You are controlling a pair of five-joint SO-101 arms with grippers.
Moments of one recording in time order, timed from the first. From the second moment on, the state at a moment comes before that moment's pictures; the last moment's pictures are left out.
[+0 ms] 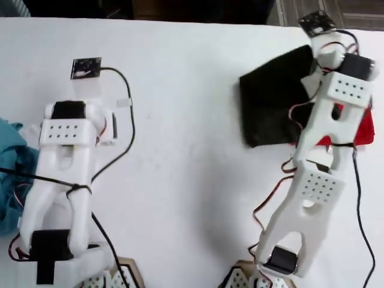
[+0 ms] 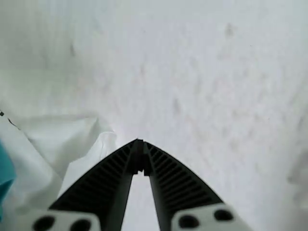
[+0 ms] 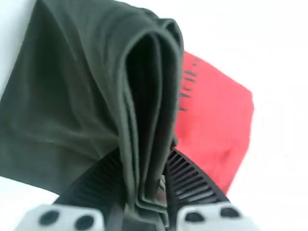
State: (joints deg) left arm -9.4 -12.5 21.1 73.6 7.0; right arm 17.8 45.8 -71.3 94.2 46.6
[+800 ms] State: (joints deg) left arm -9.4 -12.5 21.1 74.9 7.0; right arm 27.9 56.1 -71.3 69.7 56.7
